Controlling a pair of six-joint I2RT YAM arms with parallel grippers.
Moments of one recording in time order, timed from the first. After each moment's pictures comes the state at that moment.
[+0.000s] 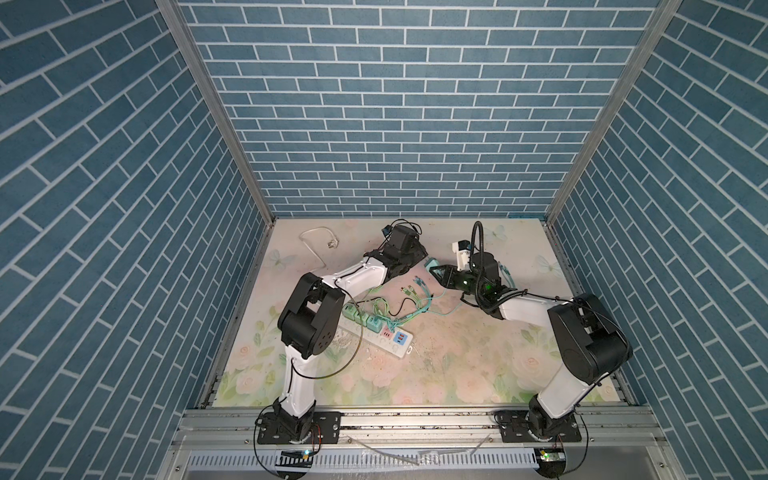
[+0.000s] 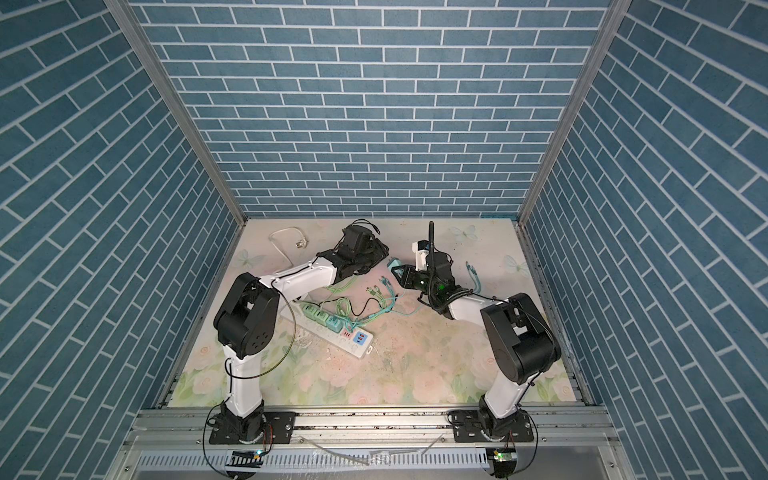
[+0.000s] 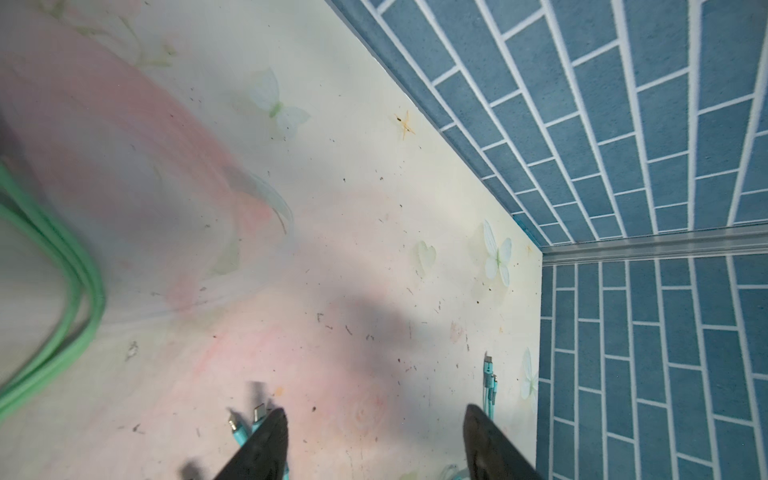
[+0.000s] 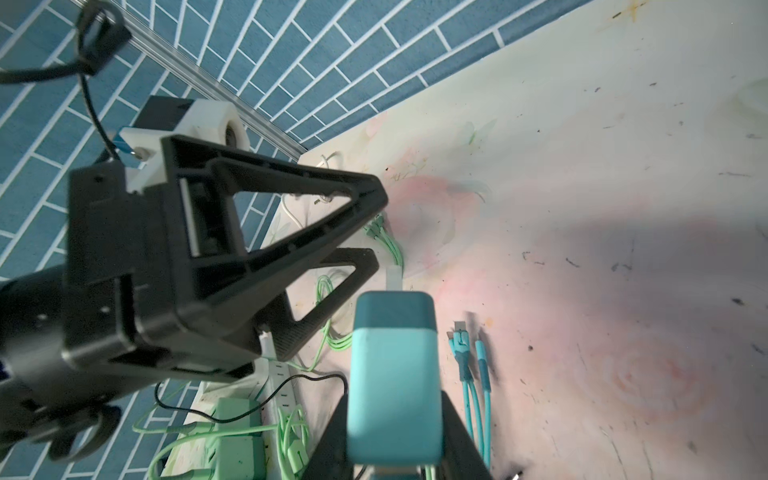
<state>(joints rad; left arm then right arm) -0.59 2.00 1.48 -0.12 -0.01 -1.08 0.48 1.68 0.82 0.43 -0.41 0.61</state>
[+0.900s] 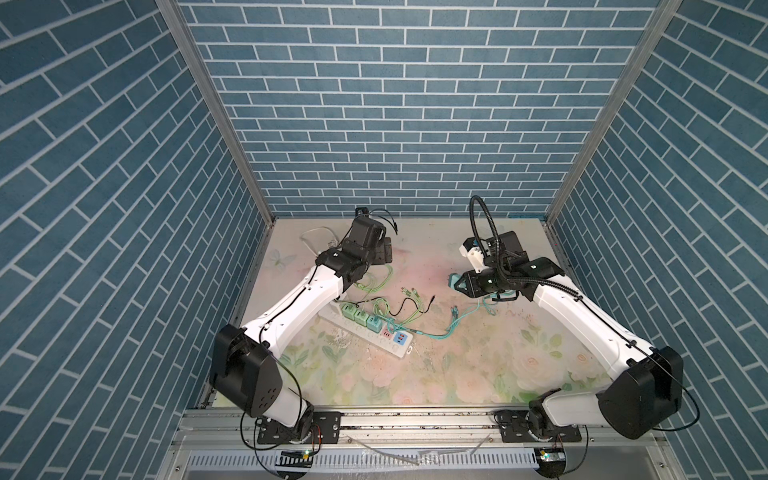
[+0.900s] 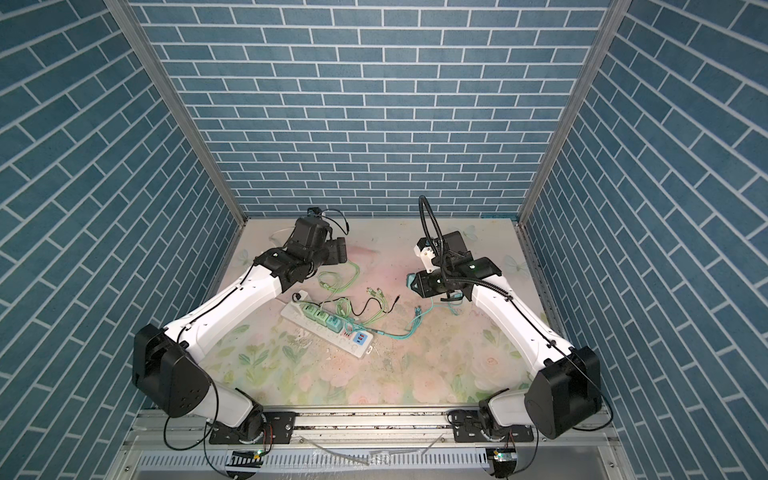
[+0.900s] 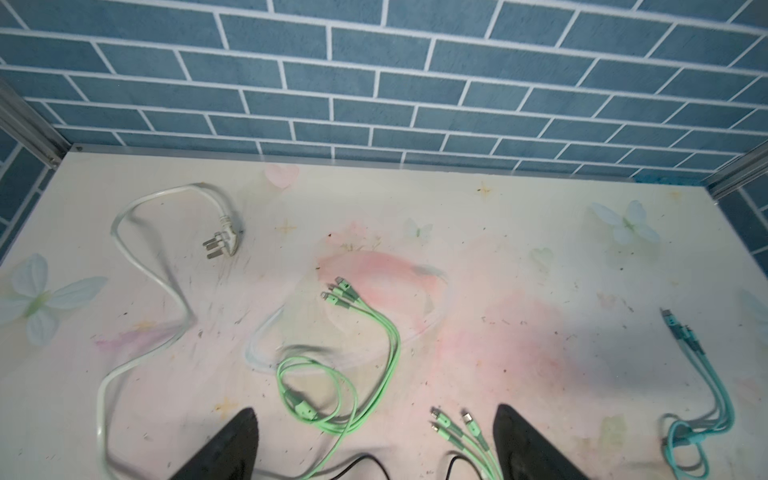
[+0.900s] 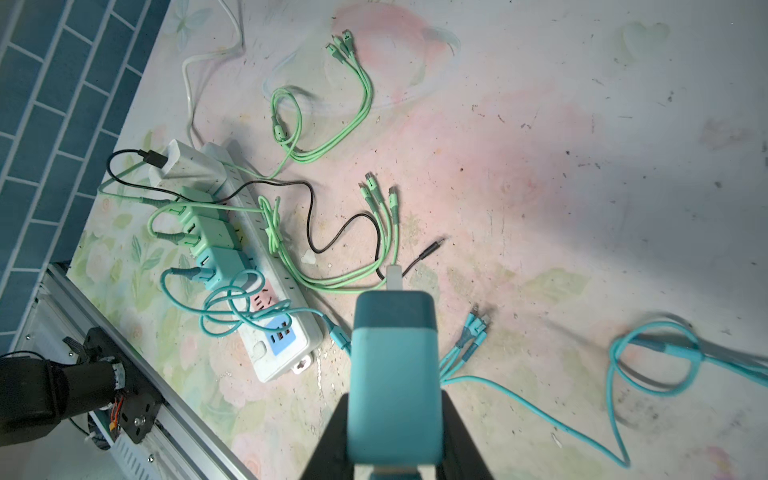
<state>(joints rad) -0.53 1.50 1.32 -0.51 -0.32 -0.40 0.48 1.37 1.27 -0.86 -0.29 0.10</state>
